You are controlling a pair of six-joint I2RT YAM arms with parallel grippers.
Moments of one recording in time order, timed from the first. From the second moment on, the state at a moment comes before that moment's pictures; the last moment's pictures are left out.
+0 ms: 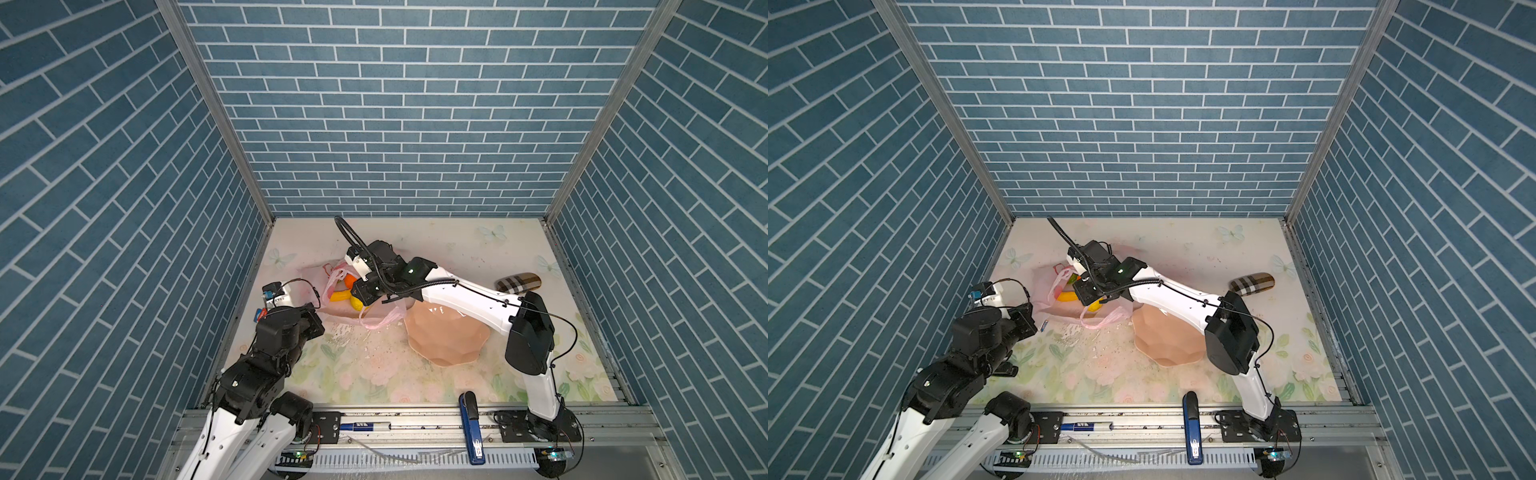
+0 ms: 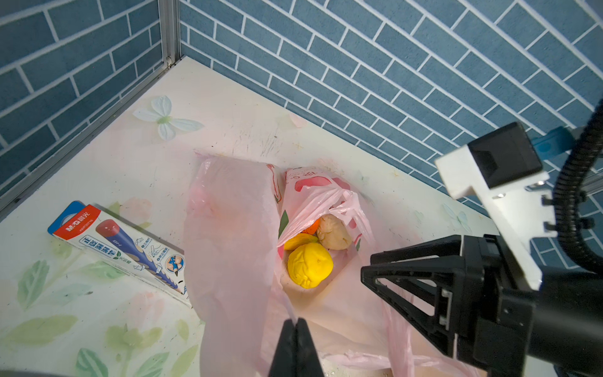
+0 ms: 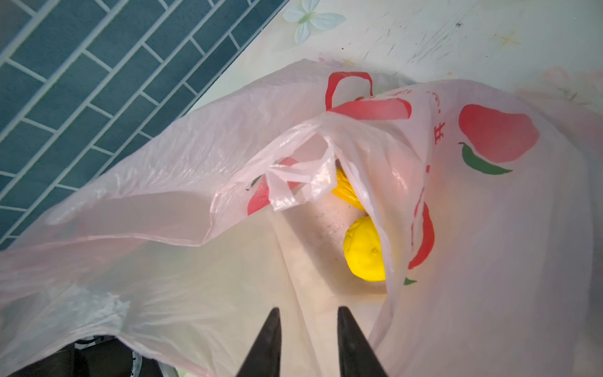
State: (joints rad) left arm -0.41 0.50 0.75 -0.76 -0.30 -0.65; right arm 1.06 2.04 1.87 -0.62 -0.13 0.27
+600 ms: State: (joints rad) left arm -0.41 0.48 0.74 -0.76 -0.30 -0.66; right arm 1.11 2.06 1.96 -0.67 -0.18 0.27
